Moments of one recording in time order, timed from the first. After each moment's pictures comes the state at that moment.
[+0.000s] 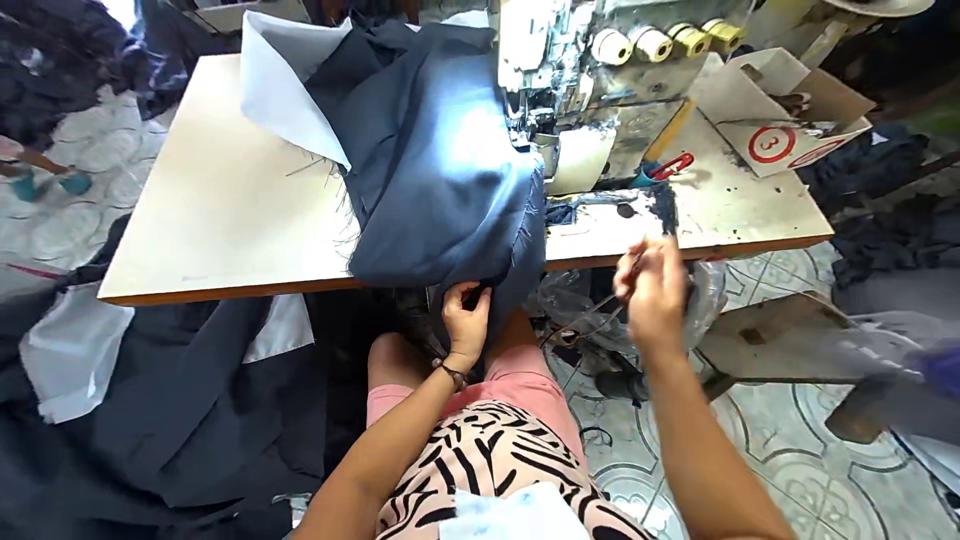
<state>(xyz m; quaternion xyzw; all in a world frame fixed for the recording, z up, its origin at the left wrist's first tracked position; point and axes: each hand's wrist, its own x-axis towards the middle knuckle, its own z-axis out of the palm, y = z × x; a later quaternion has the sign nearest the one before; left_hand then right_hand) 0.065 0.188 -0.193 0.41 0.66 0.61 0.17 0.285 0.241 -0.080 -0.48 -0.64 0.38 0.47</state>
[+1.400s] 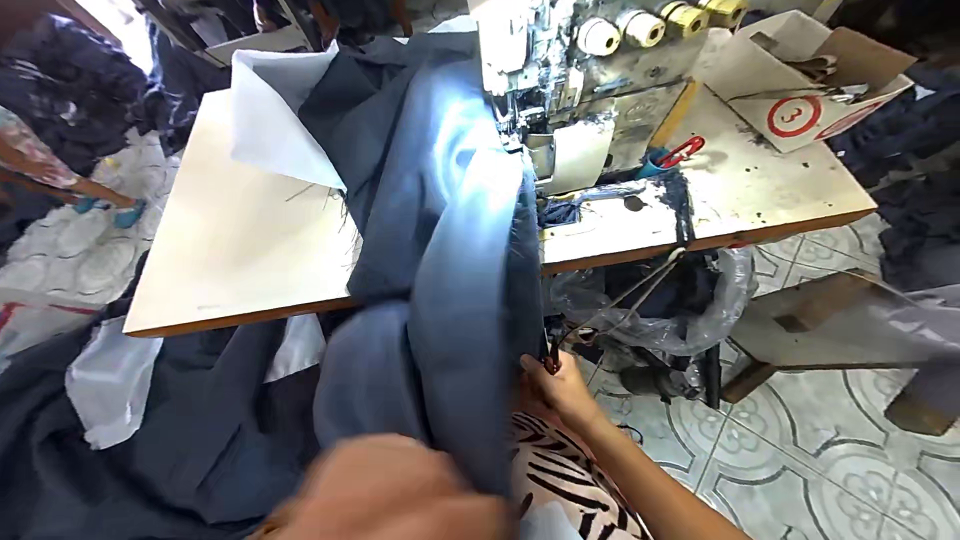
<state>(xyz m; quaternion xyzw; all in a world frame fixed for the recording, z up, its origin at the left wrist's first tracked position) 0.011 0.051 0.073 0.78 0.44 0.41 0.17 0.218 0.143 -0.115 -0.46 -0.45 0.69 0.34</state>
